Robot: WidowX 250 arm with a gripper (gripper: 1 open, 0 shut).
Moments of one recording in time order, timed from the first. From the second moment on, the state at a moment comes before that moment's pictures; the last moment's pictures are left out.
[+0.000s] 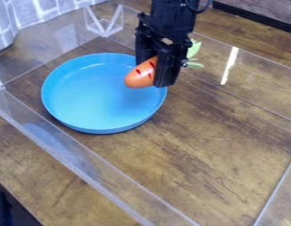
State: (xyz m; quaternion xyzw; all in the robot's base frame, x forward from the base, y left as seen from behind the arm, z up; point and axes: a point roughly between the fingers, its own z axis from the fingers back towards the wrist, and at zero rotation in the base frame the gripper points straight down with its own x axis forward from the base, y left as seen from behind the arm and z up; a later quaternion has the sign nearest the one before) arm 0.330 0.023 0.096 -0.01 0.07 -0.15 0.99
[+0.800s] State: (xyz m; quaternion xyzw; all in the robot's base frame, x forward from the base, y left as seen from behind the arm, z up) arm 0.326 0.004 0.103 -0.01 0.07 -0.16 0.98
